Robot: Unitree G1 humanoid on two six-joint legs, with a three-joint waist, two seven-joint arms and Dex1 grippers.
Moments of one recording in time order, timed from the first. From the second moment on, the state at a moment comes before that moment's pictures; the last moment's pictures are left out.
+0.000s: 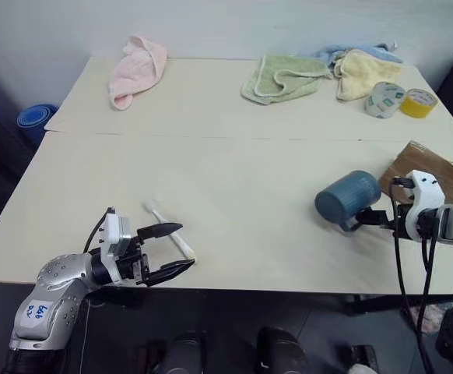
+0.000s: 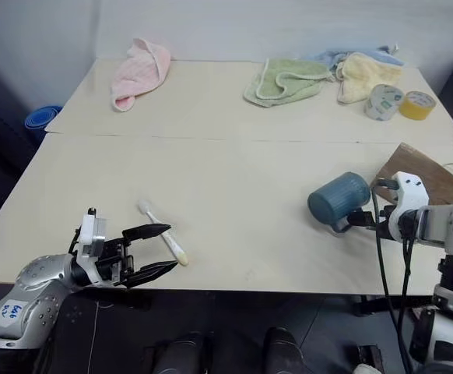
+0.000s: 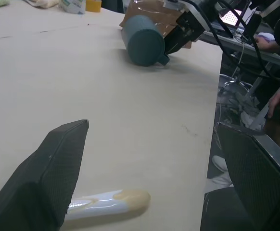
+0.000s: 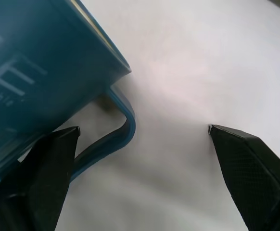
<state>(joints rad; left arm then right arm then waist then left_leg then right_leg) 0.02 0.61 0.16 -0.29 -0.63 0.29 -1.03 -0.59 -0.76 -0.39 0.05 0.52 1.61 0.28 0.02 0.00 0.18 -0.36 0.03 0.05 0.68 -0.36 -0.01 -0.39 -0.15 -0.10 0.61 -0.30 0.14</state>
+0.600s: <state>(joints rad) 0.03 0.61 0.20 -0.30 -0.63 0.29 -1.00 -0.70 -0.62 -0.32 0.14 0.75 1.58 0.20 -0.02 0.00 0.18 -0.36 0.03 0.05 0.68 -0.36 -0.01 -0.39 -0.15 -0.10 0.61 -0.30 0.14</state>
